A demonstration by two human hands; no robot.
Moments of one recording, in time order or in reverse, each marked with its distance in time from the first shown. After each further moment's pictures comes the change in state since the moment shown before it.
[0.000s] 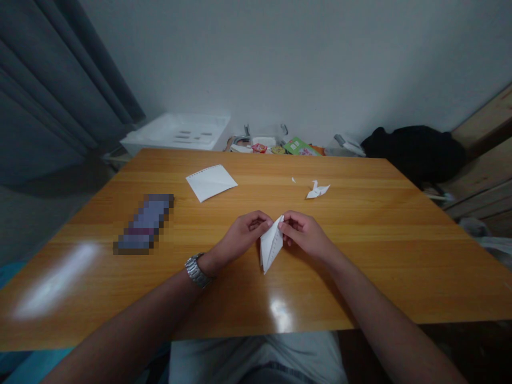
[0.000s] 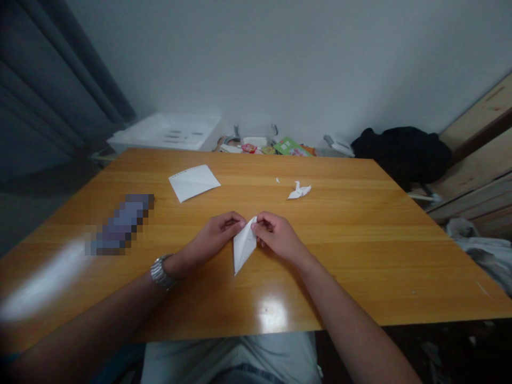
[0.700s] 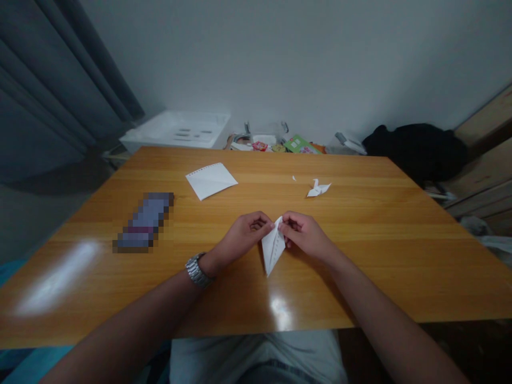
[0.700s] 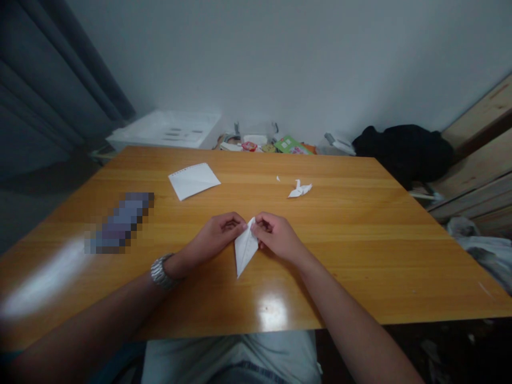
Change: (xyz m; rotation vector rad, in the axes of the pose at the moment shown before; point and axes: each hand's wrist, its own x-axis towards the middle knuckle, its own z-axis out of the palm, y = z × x) left_hand -0.003 0.001 0.002 0.113 -0.004 0.001; right_hand -0.002 0.000 0.003 -0.033 0.009 0.039
